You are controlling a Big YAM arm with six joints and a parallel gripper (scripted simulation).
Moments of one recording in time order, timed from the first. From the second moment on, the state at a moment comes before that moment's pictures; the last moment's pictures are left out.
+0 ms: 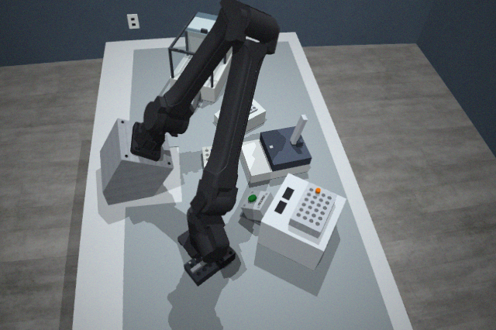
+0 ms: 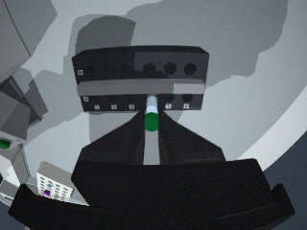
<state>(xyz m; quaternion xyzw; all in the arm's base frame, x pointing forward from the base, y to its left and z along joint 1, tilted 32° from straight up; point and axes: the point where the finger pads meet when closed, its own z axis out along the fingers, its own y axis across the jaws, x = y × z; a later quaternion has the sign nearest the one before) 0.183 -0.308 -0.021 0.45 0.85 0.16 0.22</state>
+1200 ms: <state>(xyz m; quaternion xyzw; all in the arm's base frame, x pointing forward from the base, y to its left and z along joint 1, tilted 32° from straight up) 0.187 -0.304 -0.025 0.45 0.85 0.16 0.22</state>
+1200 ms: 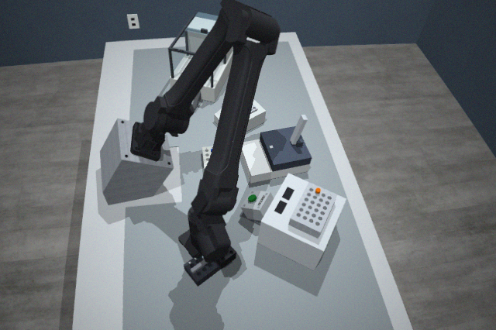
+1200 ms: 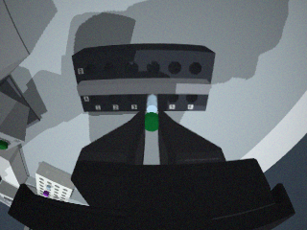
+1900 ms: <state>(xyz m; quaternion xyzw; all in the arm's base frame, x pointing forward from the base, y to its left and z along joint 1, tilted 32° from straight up) 0.187 -0.304 -0.025 0.45 0.85 0.16 0.22</state>
